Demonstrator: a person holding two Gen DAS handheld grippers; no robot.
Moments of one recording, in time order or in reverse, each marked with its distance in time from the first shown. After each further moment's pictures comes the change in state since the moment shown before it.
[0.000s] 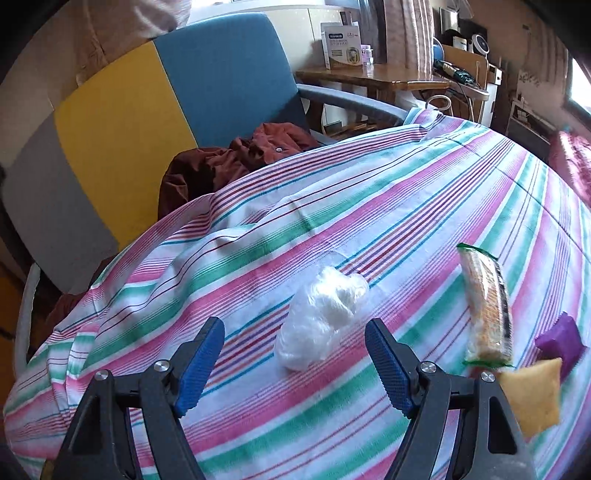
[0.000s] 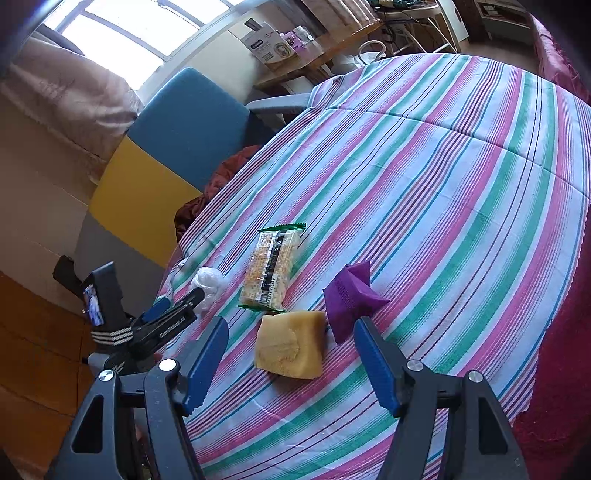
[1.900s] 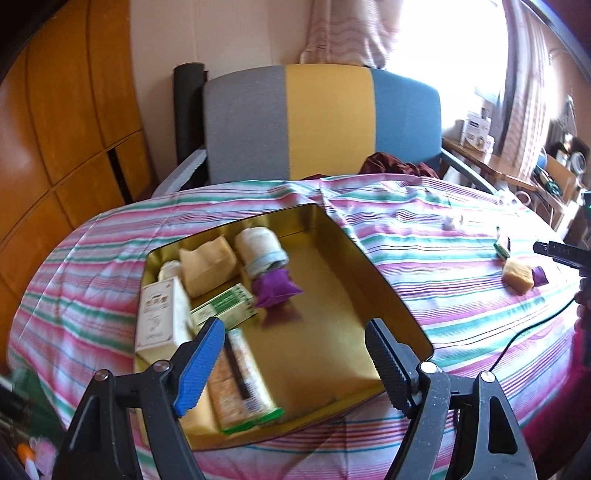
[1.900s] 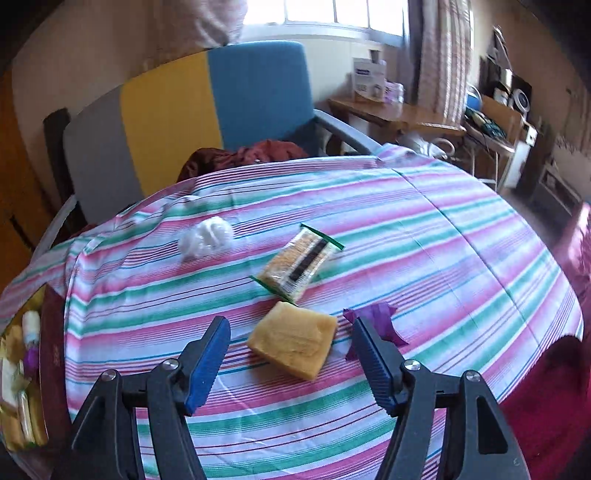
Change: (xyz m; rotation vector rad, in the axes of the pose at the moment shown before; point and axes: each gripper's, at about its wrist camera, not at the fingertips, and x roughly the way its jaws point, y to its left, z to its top) left arm -0.290 0.127 -0.309 -0.487 -0.124 0.252; right arm 0.015 0.088 -0.044 -0.562 -0.062 -0.281
